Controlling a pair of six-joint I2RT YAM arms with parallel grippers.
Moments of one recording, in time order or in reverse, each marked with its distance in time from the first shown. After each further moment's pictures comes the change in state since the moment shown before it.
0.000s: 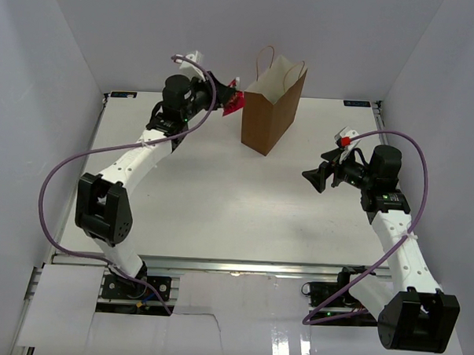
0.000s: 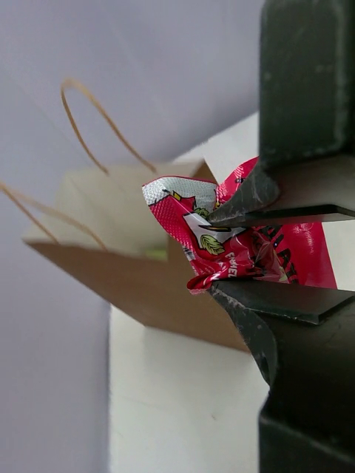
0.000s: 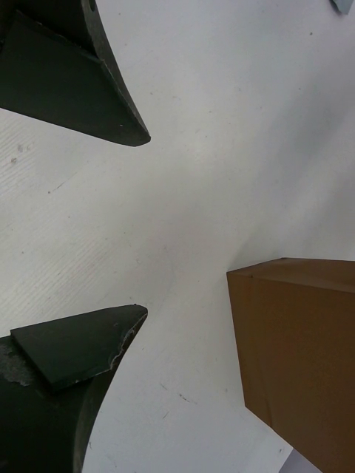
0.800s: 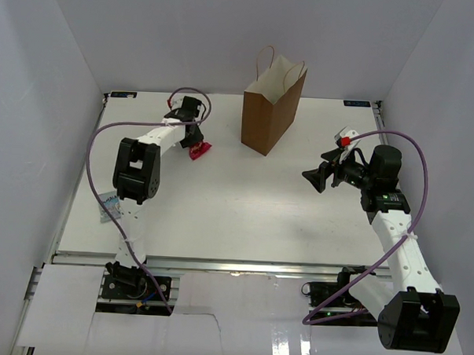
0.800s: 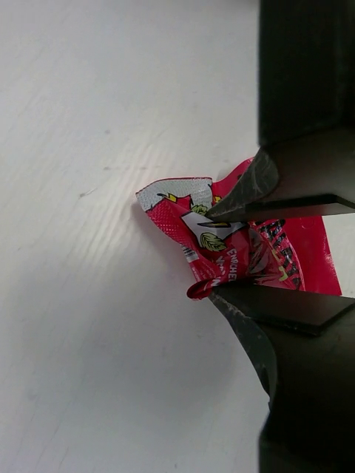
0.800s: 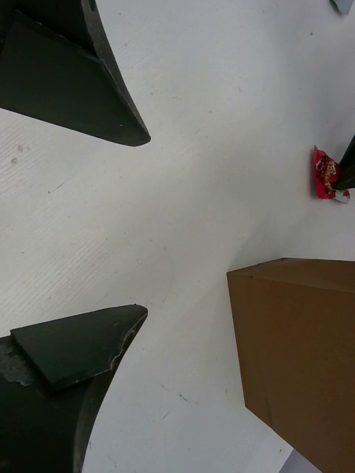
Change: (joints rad) left arm 0.088 0.584 0.384 -0.700 -0.519 -0.134; right arm 0.000 0.000 0.000 -0.001 0.000 0.000
